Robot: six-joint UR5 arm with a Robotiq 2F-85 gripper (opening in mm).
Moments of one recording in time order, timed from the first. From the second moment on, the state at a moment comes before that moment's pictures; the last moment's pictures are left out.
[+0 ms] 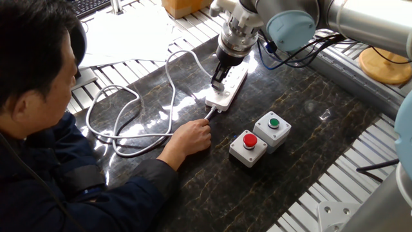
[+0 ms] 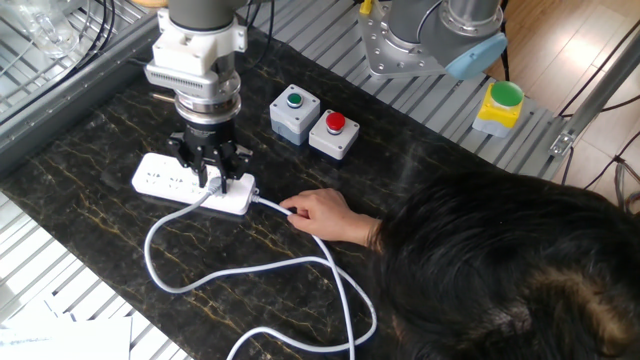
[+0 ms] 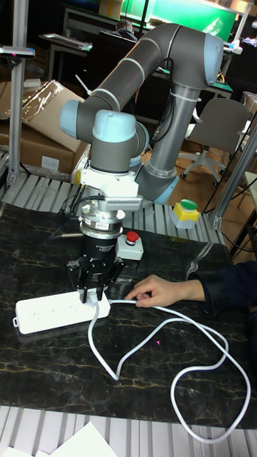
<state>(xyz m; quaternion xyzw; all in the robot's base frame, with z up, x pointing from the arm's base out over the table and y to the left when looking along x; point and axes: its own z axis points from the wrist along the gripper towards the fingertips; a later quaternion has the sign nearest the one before) 0.574 -0.038 0.054 -0.21 0.97 0.01 0.13</state>
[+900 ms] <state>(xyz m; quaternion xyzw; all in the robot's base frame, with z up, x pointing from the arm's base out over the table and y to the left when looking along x) 0.579 -0.033 0.048 -0.21 0.97 0.01 0.13</state>
